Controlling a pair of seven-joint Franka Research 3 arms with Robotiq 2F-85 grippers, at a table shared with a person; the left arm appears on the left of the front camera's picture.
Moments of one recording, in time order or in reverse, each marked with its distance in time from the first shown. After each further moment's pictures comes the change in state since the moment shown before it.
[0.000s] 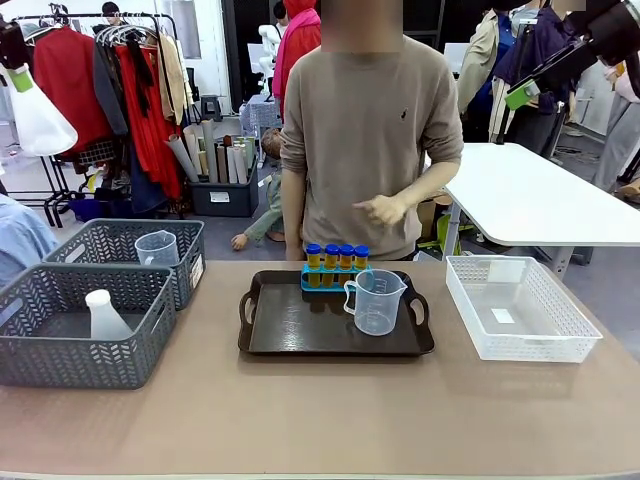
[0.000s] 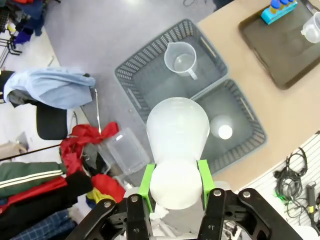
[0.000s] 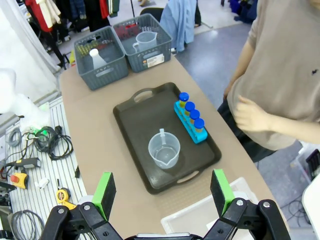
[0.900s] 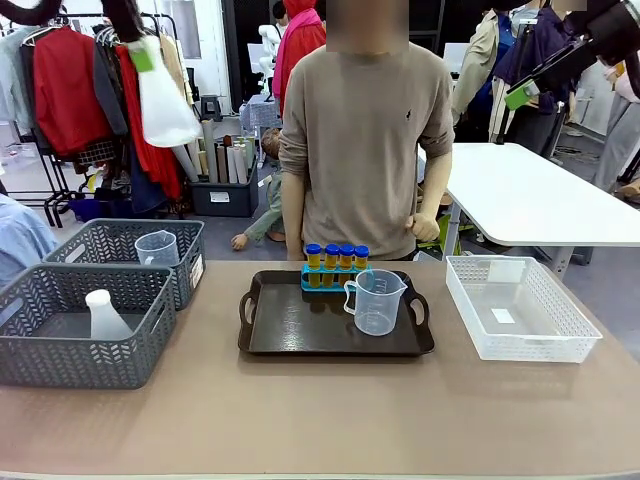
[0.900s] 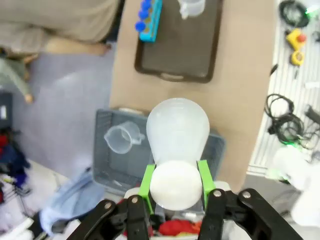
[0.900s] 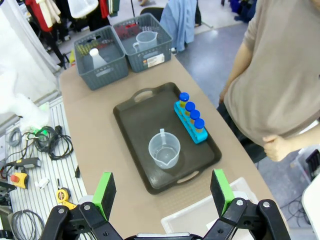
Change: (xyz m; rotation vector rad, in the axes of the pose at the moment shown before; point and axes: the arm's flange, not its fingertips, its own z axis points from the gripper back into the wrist) left arm 0.116 -0.162 0.024 -0.250 0.000 -0.778; right arm 0.001 0.000 0.000 0.000 0.001 0.001
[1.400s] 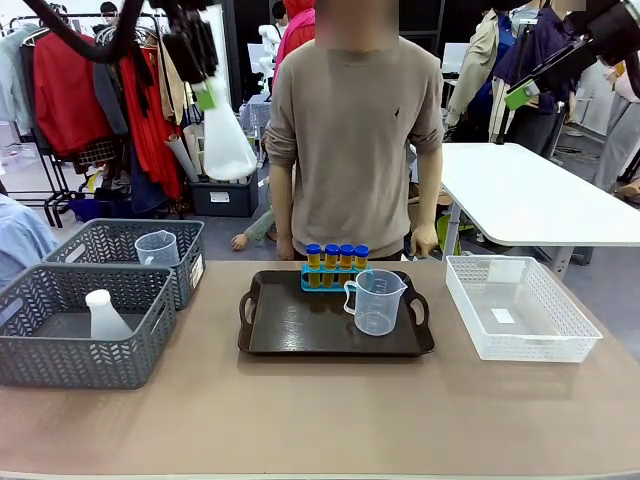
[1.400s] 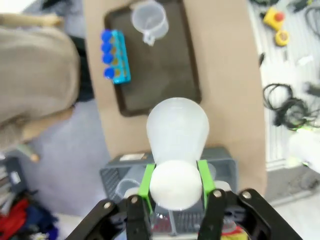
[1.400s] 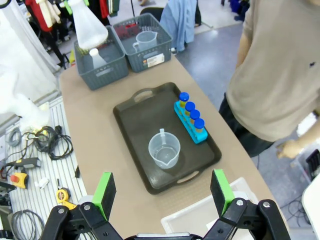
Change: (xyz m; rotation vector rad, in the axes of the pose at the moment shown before) left arm 0.073 -0.009 -0.077 -0.104 -0.013 -0.322; right arm 0.000 0.000 0.000 0.000 0.000 0.000
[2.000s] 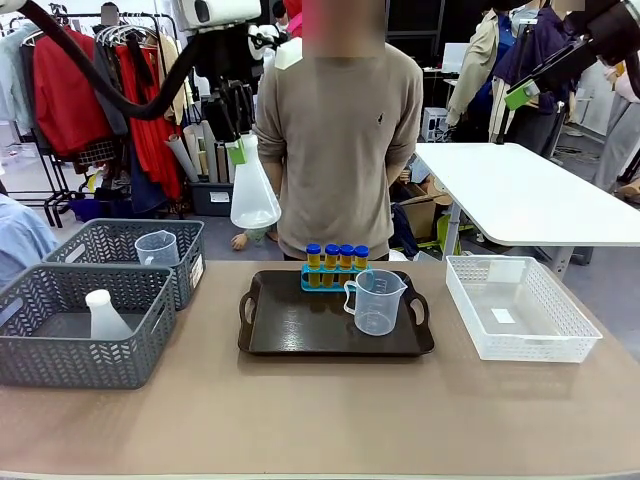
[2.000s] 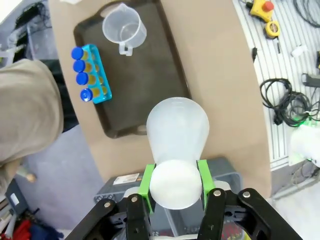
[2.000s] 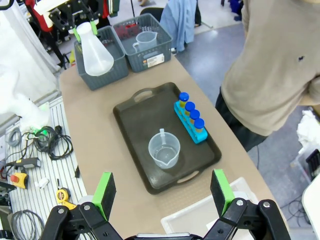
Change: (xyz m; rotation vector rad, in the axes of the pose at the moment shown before) left arm 0.020 0.005 -0.063 -0.062 0.014 -0.076; right arm 0.000 0.000 0.000 0.000 0.000 0.000
